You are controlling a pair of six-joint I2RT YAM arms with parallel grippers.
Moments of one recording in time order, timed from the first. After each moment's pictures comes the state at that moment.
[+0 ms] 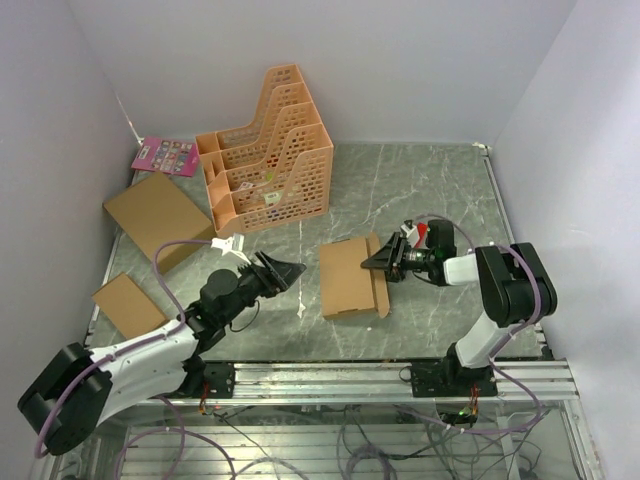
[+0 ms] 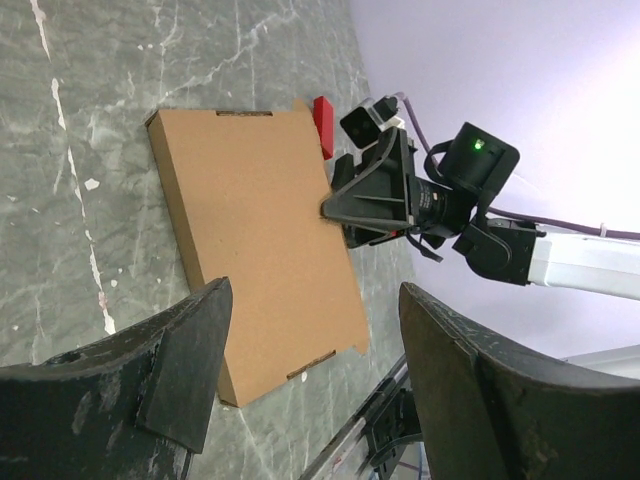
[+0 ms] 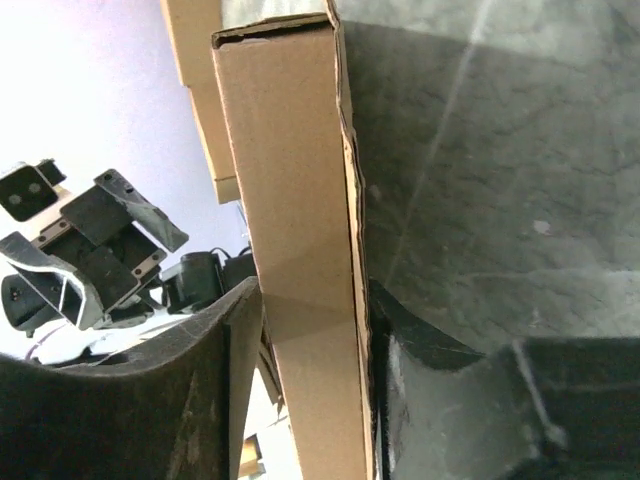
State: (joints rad) left arm -0.74 0.90 0.17 0.62 -0.05 -1.01; right arm 0.11 1.67 0.52 0.45 -0.99 0.85
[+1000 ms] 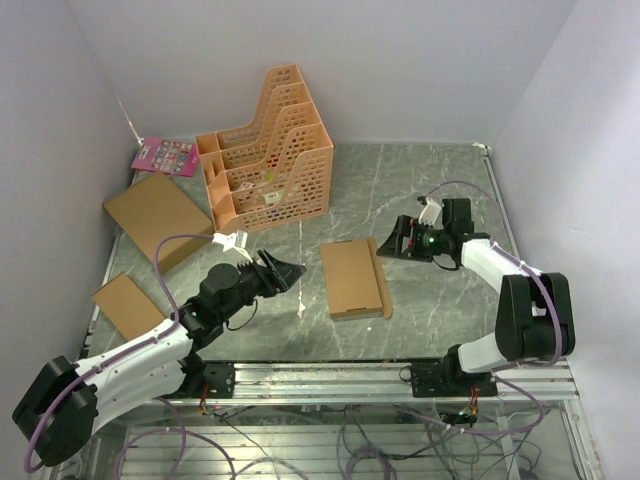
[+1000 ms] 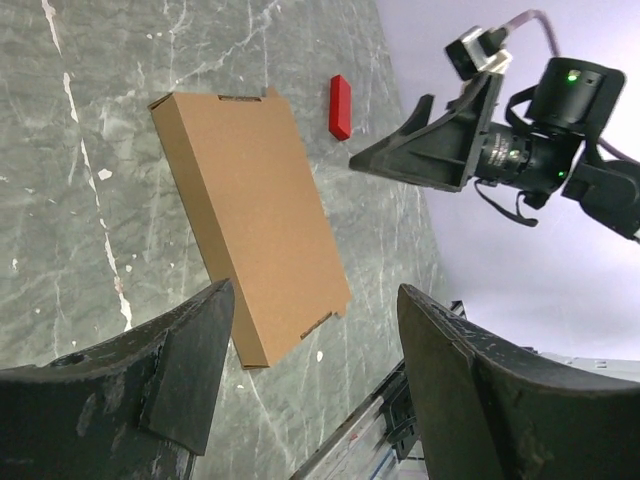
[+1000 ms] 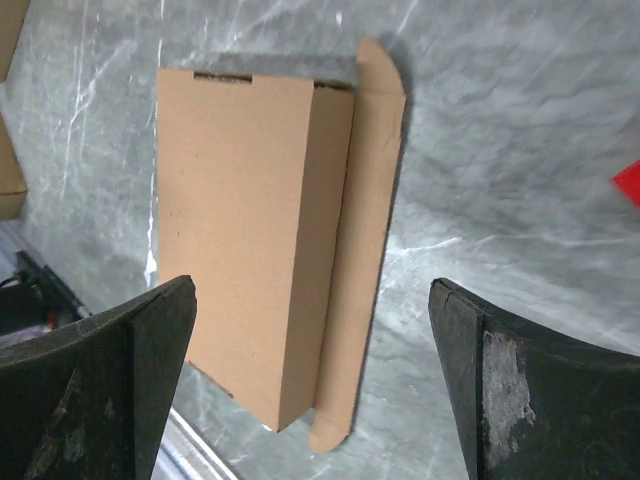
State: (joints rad) left arm -0.74 0.84 0.25 0.41 -0.02 -0.96; right arm 0.07 1.49 0.76 -0.20 -0.66 0.25
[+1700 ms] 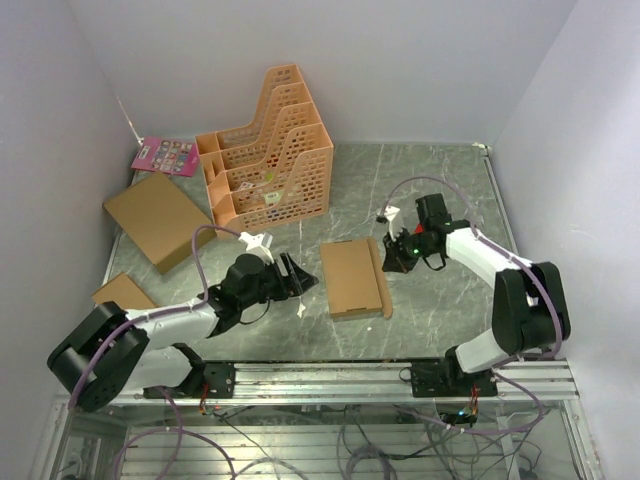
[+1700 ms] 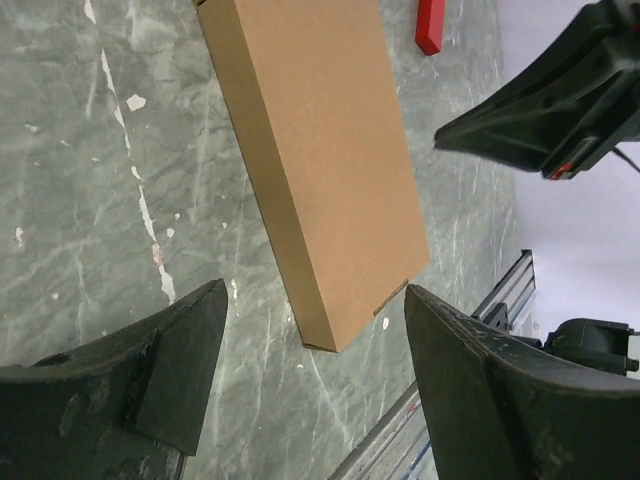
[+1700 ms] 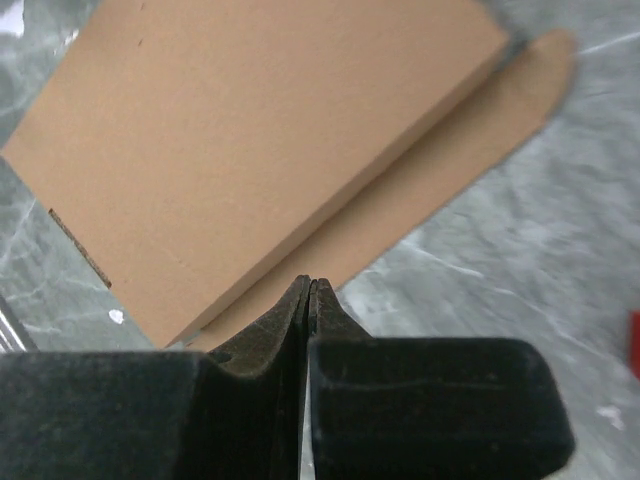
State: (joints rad) left arm -0.73 1.20 0.30 0.50 0.09 -0.92; right arm 0.20 1.49 0.88 -0.50 -0.62 -0.53
